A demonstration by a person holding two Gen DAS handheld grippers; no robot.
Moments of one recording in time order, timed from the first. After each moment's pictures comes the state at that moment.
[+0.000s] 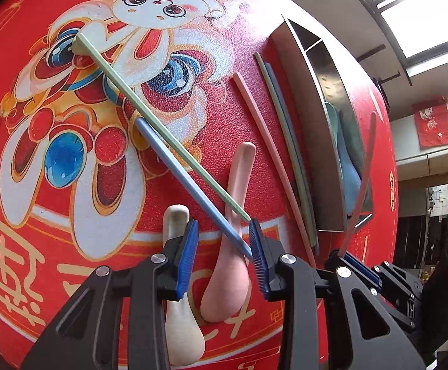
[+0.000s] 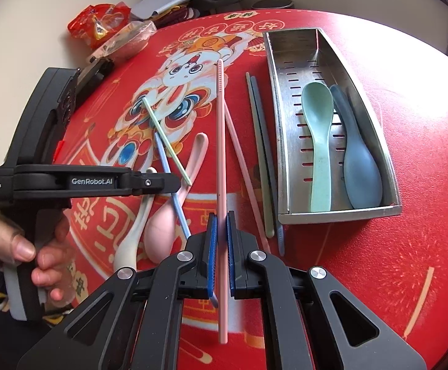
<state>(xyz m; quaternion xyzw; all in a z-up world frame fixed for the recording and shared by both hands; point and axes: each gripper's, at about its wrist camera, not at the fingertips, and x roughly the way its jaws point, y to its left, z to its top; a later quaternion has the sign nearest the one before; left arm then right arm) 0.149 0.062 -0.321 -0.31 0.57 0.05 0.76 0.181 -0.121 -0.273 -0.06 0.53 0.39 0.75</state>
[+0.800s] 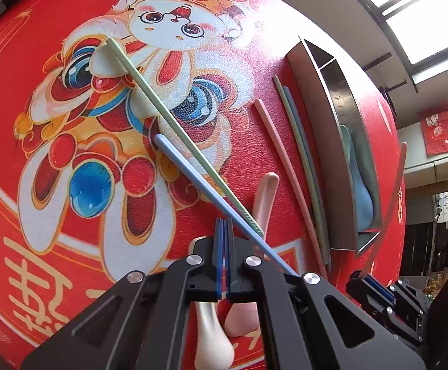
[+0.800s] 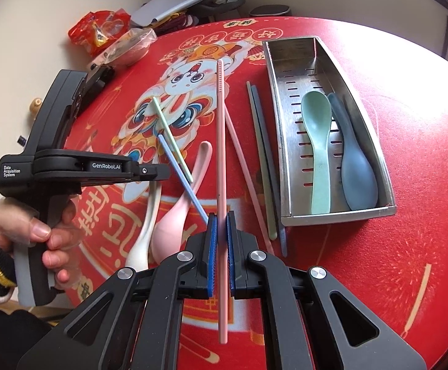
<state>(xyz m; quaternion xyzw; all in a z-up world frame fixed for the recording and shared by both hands) 0.146 0.084 -0.316 -0.30 0.56 0.07 0.77 0.177 -0.122 -0.263 -0.05 0.52 0.38 0.76</state>
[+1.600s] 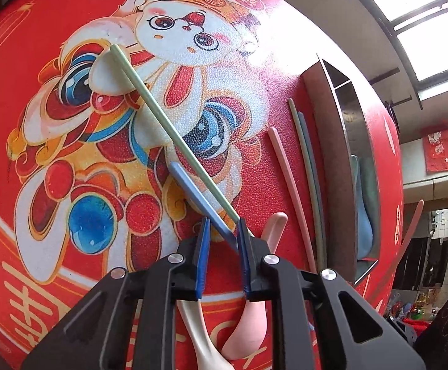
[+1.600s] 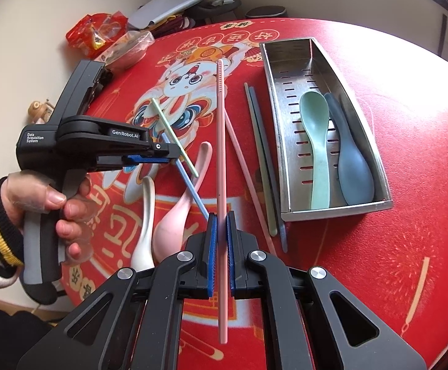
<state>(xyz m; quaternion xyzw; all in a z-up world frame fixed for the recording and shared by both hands) 0.162 0.106 -0.321 -0.33 0.55 0.09 0.76 0.175 -0.123 -0.259 -0.05 0.52 0.38 0.76</state>
